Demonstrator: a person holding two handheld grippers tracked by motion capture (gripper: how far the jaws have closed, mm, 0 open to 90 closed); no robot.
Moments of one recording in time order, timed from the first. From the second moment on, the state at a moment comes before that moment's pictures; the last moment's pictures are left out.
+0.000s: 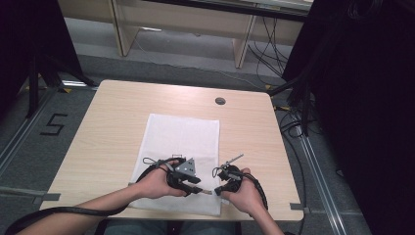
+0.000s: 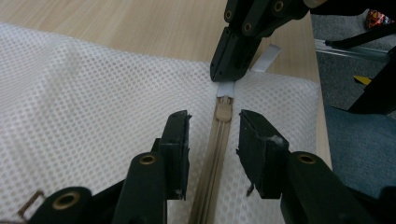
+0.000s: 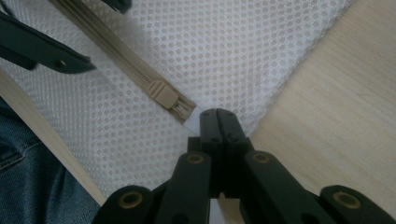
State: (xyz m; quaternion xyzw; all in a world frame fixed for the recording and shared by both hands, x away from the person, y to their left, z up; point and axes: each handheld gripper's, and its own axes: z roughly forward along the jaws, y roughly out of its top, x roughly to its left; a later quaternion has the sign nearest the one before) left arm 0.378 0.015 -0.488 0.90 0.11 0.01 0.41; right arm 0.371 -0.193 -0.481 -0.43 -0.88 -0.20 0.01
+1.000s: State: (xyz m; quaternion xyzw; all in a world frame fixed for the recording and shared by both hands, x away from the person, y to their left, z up) left arm 0.375 -0.017 -0.505 0.92 0.07 0.03 0.39; right arm 0.371 -0.192 -0.481 -0.42 -0.88 -0.20 0.01
